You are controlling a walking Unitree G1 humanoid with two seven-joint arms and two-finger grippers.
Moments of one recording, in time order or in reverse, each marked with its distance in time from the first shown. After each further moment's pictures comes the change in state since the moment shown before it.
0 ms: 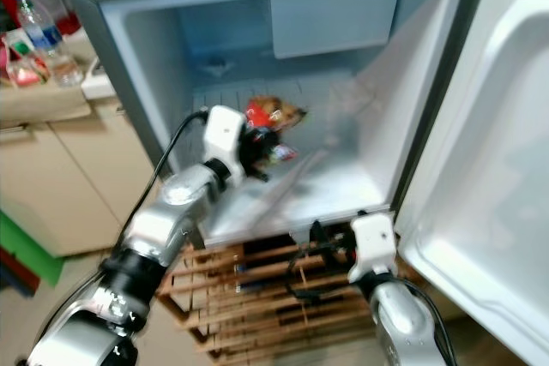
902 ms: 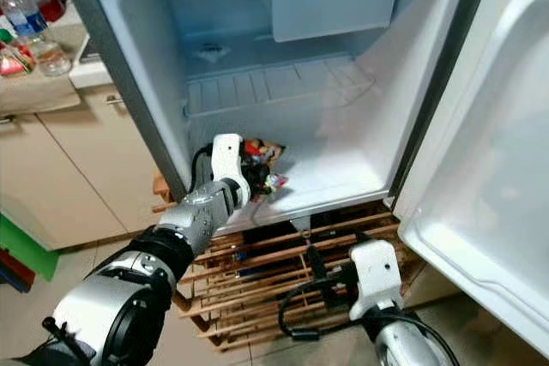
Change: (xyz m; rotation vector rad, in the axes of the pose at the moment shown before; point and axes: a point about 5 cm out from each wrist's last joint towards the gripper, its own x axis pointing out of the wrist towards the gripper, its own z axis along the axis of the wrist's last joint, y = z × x) left arm 0.022 -0.009 -0.049 -0.371 0.196 0.254; right arm -0.050 0.018 0.006 0.000 0.050 0.013
